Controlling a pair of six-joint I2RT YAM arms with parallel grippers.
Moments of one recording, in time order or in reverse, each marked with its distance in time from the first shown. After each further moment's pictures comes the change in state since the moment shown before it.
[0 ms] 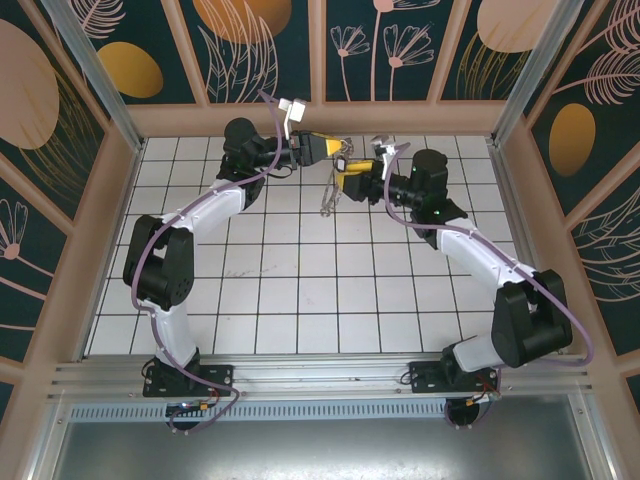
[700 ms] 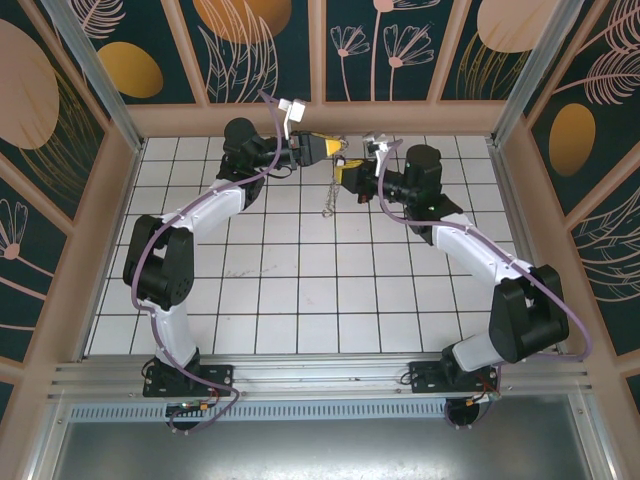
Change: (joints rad) left arm 0.000 0.000 -0.001 -0.001 0.000 0.000; right arm 0.031 0.029 0.048 -0.019 0.008 -0.026
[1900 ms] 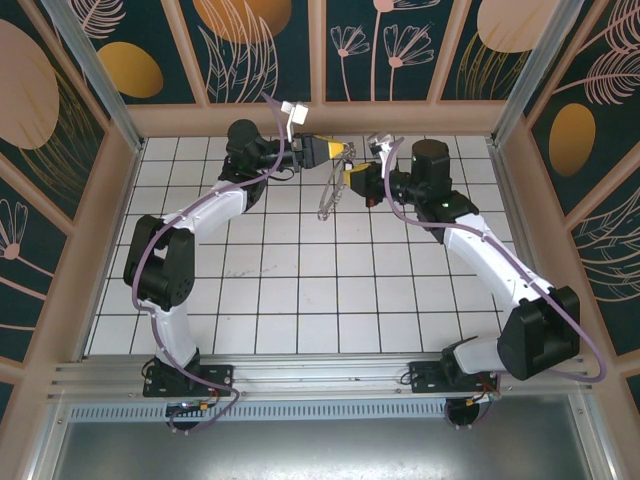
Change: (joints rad) left arm -0.010 -0.001 -0.014 -0.018 -0.016 0.028; right arm -0.006 -0.099 0.087 -0.360 0.071 -0.158
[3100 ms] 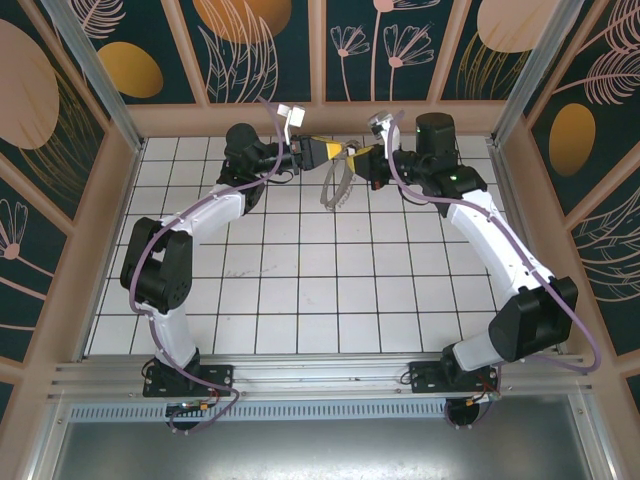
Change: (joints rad) left arm 0.001 -0.028 -0.047 0.009 -0.048 0.034; right arm -0.049 0.099 0.266 -0.283 -0.044 -0.116
